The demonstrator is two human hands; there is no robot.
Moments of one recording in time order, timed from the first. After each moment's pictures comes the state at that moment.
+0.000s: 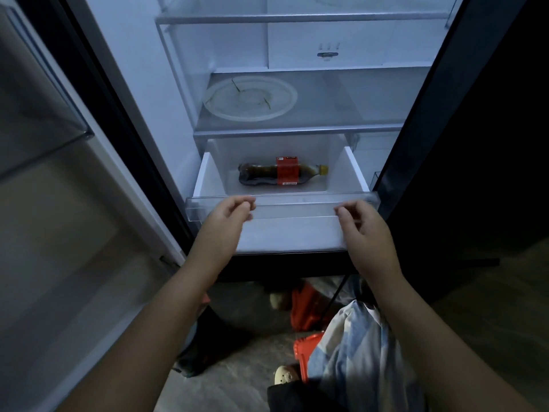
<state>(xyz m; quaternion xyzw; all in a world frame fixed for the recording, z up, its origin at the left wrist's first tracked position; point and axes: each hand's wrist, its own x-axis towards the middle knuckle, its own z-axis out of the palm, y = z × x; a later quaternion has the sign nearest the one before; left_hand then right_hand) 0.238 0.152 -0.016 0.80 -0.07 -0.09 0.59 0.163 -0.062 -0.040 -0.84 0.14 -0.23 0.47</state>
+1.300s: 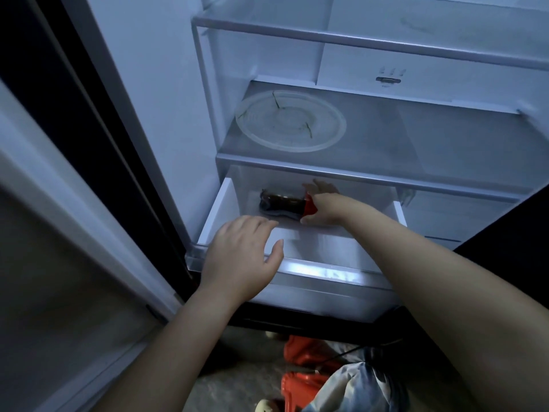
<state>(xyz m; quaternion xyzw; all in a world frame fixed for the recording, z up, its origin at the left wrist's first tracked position) 0.318 0.131 -0.039 0.96 -0.20 0.09 0.15 0.441 -0.091 -0.075 -0.98 -0.05 0.18 0.07</state>
